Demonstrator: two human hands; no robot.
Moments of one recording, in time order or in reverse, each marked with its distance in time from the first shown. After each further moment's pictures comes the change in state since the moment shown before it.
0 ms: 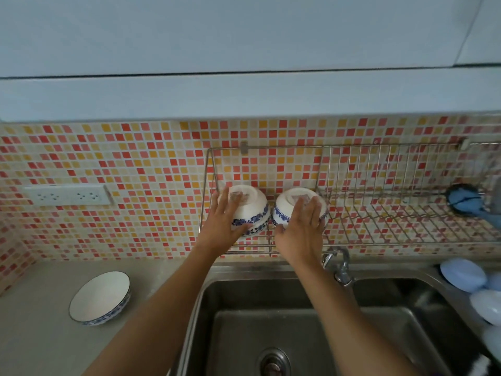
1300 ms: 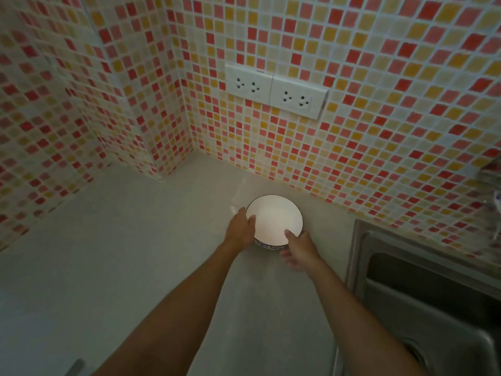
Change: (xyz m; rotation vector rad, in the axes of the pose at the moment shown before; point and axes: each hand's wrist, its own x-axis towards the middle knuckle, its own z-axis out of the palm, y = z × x) left_hand -0.218 -0.404 -0.033 -0.440 -0.090 -0.968; right_hand -0.155 -0.338 0.310 0.580 -0.937 0.453
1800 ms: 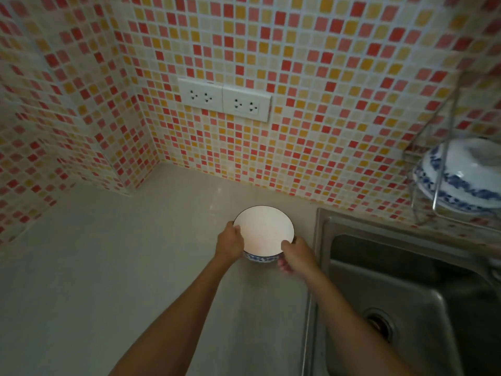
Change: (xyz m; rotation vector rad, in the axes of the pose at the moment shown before) left_hand -0.052 0.030 0.034 -0.103 -0.011 -0.022; right_hand -0.055 0.033 -0.063 0.016 0.078 -0.081
